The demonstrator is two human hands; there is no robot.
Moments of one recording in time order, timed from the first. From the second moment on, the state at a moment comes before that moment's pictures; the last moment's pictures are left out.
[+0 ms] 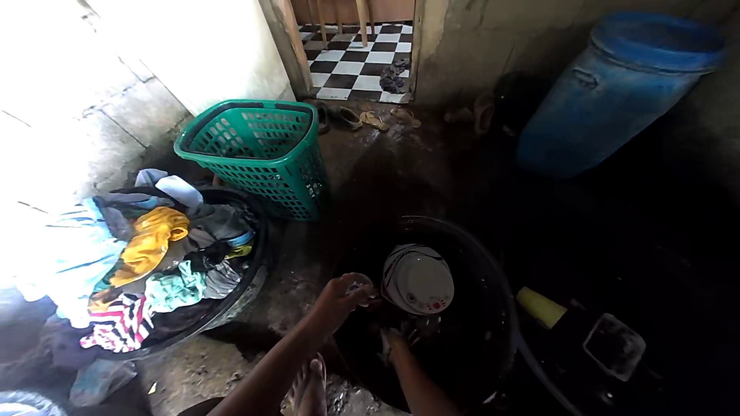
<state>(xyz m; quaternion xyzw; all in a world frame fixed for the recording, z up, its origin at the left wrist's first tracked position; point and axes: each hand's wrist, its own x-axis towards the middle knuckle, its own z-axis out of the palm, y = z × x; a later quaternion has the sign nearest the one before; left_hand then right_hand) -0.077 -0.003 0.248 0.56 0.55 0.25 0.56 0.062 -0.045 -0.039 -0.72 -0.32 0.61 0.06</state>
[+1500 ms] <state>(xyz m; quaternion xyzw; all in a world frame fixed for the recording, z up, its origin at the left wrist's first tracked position) -0.026 -0.008 0.209 0.25 0.32 0.47 0.78 0.140 -0.070 0.286 -0.53 -0.62 0.46 0.35</state>
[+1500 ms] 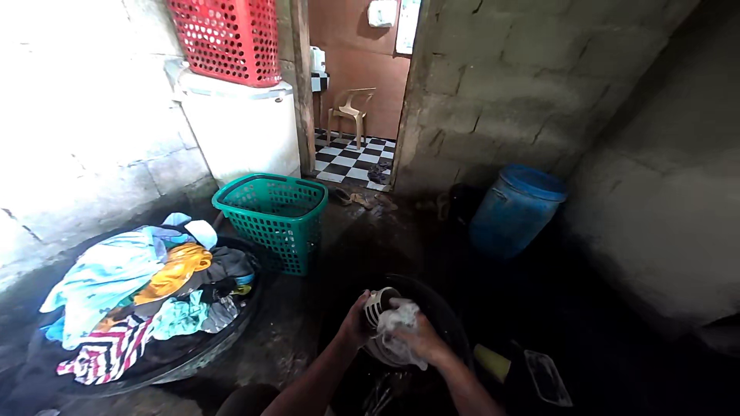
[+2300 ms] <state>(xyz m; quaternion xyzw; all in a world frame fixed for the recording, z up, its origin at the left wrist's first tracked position) -0.021 -0.005 0.209 0.27 0.49 0.30 0.77 0.139 -0.082 0.238 -0.46 -0.88 0.13 -0.03</state>
